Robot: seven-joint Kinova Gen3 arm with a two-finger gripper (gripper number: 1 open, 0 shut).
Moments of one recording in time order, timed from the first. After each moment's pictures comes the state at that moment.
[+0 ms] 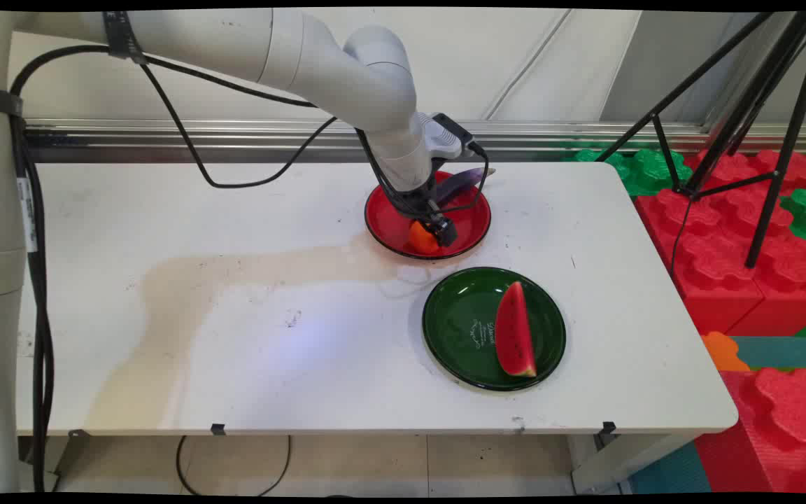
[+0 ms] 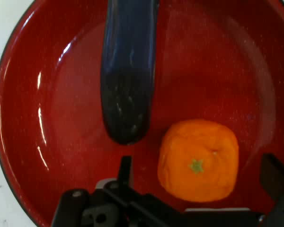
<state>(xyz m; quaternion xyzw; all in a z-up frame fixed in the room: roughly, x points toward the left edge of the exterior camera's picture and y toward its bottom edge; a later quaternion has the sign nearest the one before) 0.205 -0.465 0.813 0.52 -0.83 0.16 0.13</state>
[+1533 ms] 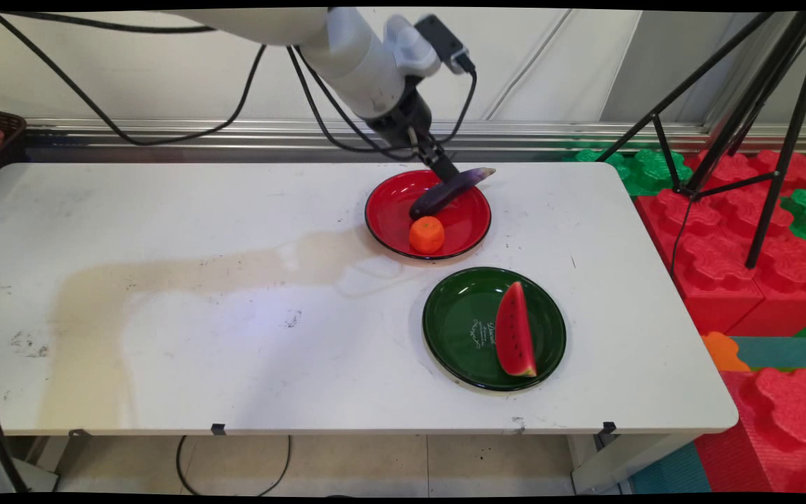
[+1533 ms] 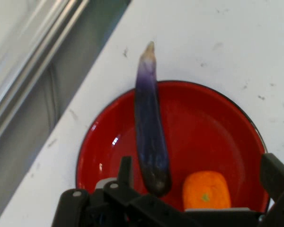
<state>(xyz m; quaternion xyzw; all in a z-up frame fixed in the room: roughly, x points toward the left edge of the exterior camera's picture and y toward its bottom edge) 0.245 -0.426 0.931 0.40 -0.86 0.23 0.23</state>
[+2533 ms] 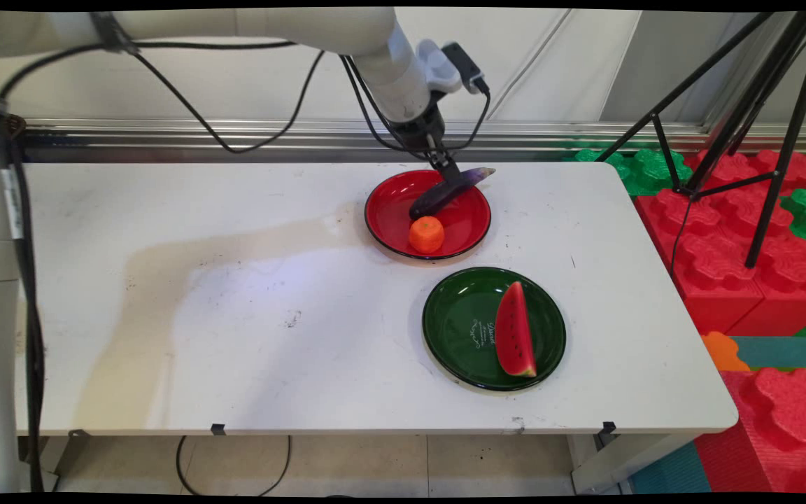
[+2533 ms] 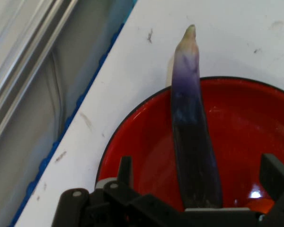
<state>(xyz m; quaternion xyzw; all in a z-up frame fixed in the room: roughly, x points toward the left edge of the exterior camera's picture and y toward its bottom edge) 0.240 -0.520 0.877 0.40 -0.88 0.21 0.18</state>
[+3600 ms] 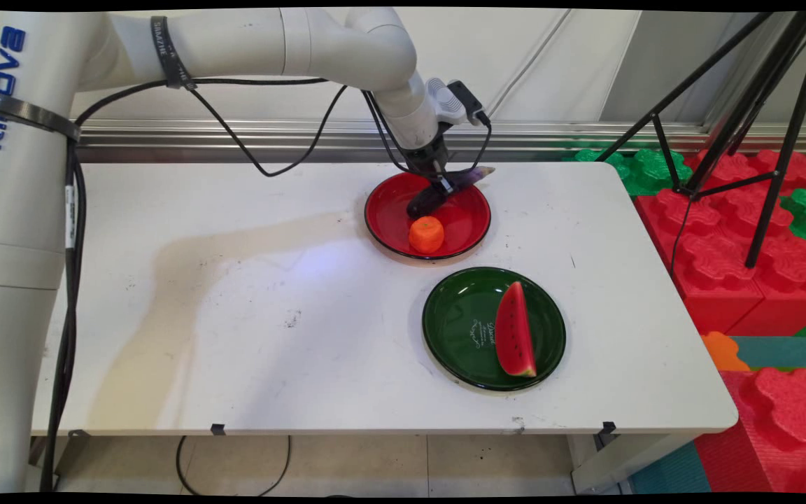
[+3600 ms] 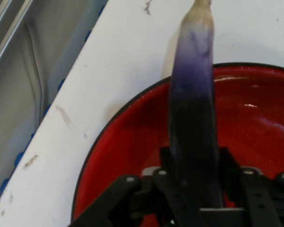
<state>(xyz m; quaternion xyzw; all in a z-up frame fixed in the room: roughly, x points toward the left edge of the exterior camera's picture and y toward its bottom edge) 0.236 -0.556 0.815 0.41 -0.88 0.19 0.16</state>
